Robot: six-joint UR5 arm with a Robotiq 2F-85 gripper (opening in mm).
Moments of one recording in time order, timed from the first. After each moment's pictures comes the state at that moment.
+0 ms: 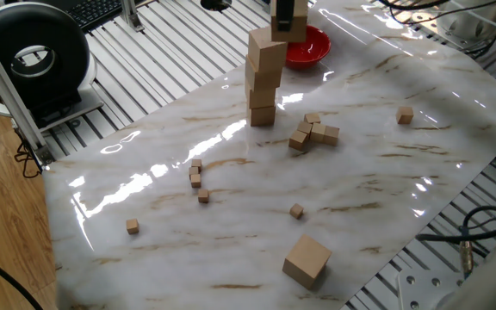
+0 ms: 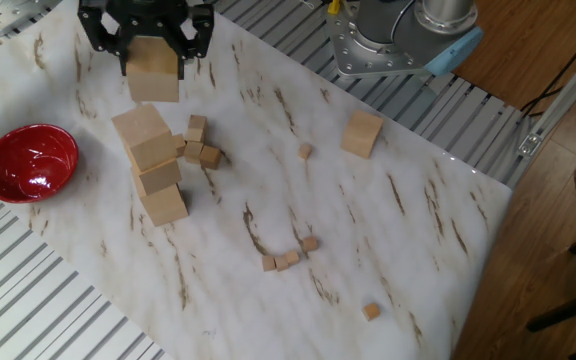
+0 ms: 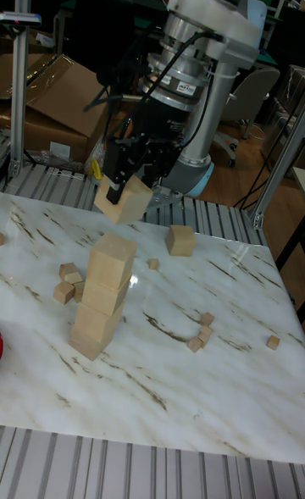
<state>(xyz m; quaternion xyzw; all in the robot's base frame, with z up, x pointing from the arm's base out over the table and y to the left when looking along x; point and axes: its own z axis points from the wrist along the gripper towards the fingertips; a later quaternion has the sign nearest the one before) 0.545 -0.056 0.293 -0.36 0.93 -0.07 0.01</state>
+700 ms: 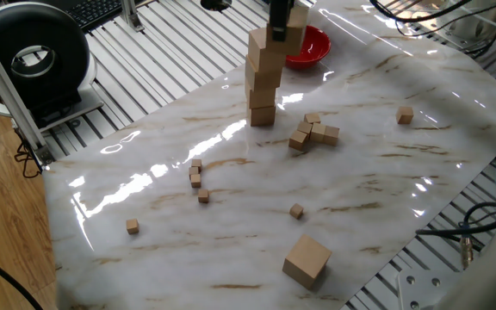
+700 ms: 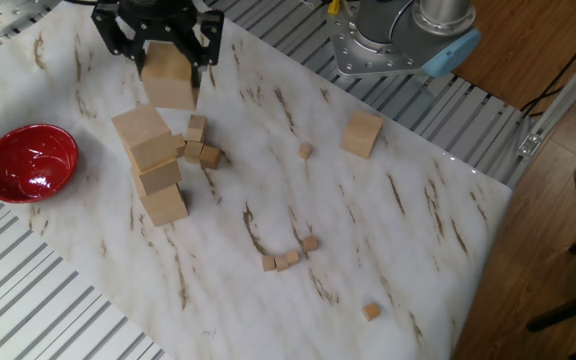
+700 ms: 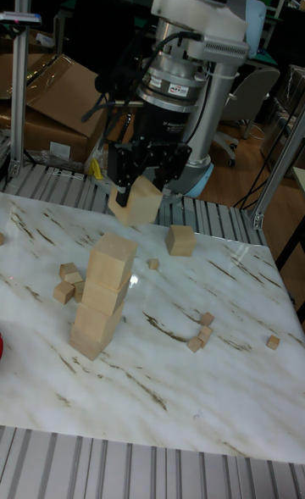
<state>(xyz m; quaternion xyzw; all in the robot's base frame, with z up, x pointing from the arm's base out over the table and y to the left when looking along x) 0.547 -0.034 0.288 -0.27 0.96 -0.02 0.03</state>
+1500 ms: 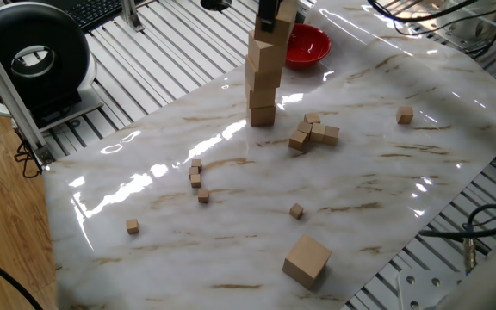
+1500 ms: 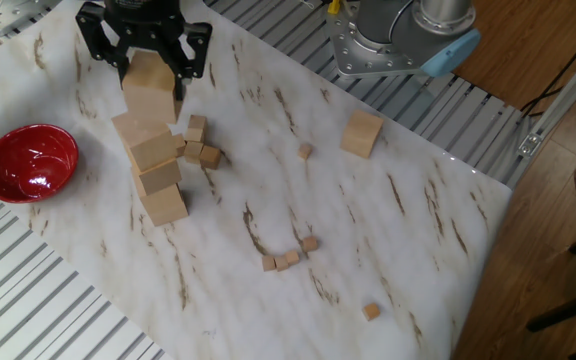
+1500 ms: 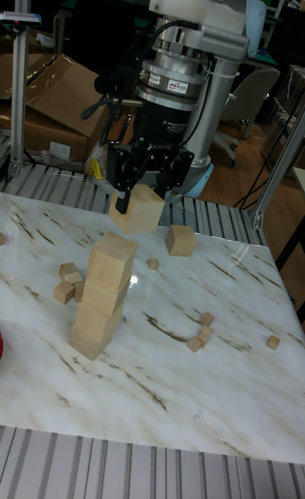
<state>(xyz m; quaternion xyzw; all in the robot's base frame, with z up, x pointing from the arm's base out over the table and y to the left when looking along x) 0.567 -0.031 0.292 -0.26 0.96 -0.02 0.07</state>
